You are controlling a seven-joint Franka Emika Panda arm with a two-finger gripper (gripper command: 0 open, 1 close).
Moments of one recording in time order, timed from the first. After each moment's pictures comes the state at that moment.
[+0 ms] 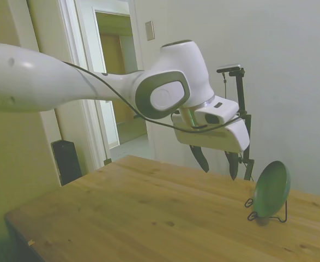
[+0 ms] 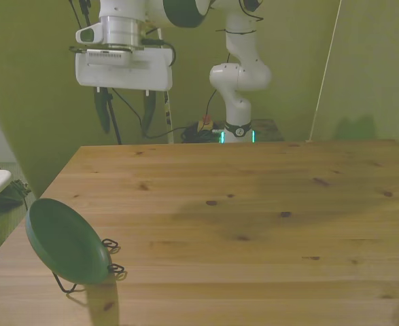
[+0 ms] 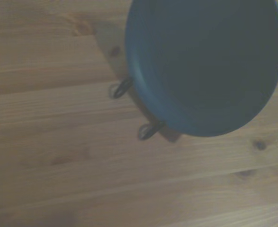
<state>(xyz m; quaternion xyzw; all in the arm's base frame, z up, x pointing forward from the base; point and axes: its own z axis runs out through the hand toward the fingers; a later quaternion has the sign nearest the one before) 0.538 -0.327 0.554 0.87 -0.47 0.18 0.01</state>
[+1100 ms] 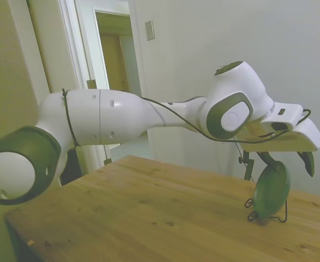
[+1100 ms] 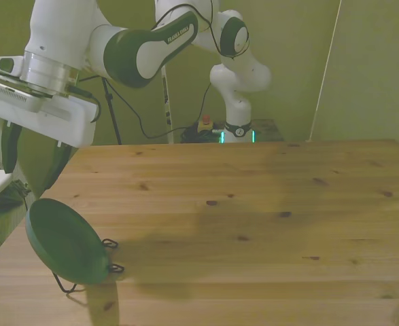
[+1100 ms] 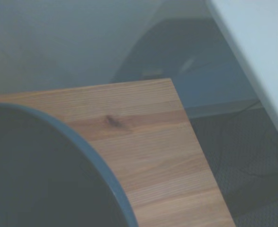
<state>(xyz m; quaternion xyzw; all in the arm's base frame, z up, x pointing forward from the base) 0.647 -0.440 0.524 0.82 -0.49 0.28 0.06</state>
